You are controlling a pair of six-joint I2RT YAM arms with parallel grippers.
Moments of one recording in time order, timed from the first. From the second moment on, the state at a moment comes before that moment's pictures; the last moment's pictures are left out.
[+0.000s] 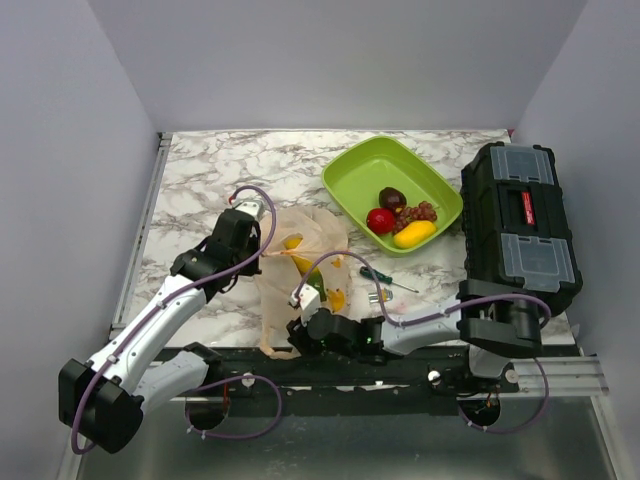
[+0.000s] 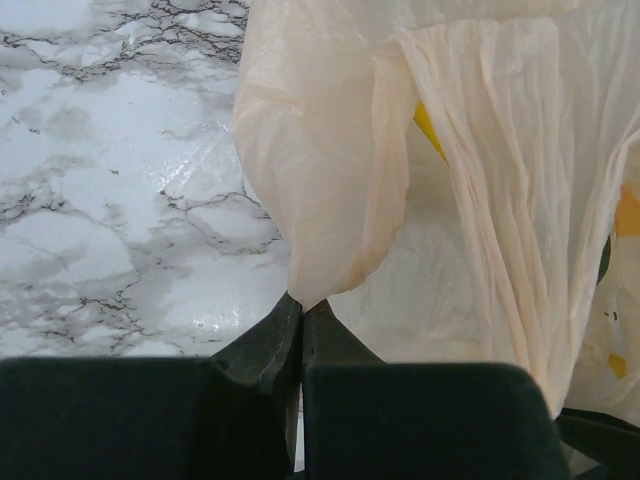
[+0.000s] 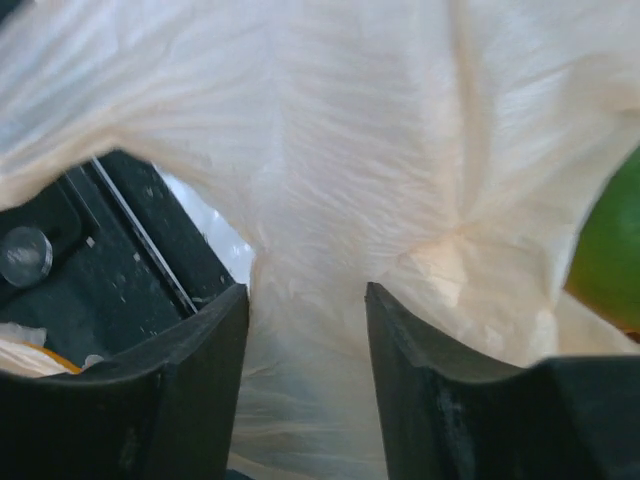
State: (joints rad) left arm -0.48 0.99 0.80 -0.63 -0.14 -0.27; right arm 1.42 1.73 0.72 0.42 0.32 0.40
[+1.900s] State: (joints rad) left arm -0.48 0.99 0.79 -0.61 -0.09 -0.27; right arm 1.22 1.74 0.91 0.11 0.65 0.53
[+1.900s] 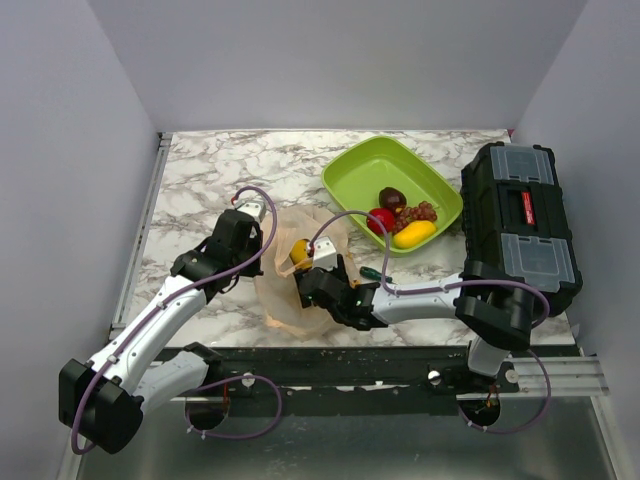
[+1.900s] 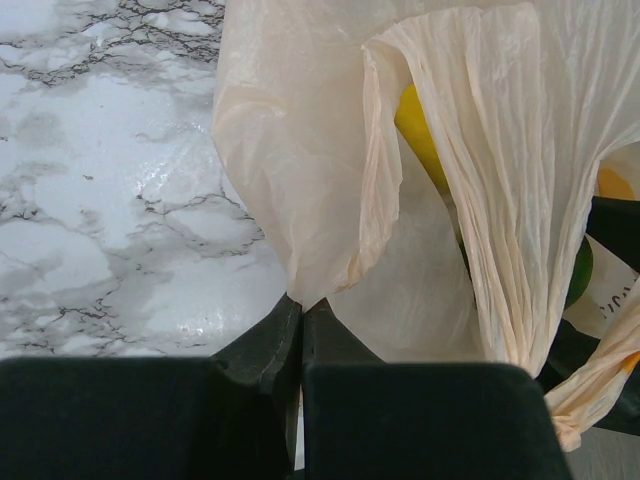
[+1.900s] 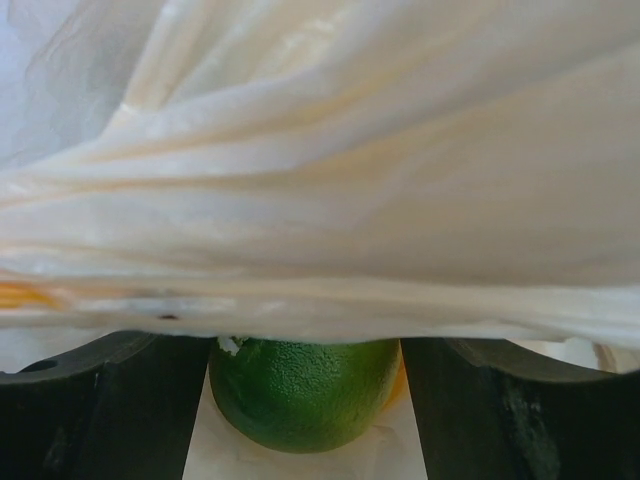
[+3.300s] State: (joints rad) left arm -0.48 0.99 0.79 -0.61 -0.08 -0.27; right arm 1.22 1.32 0.77 0.32 0.44 0.47
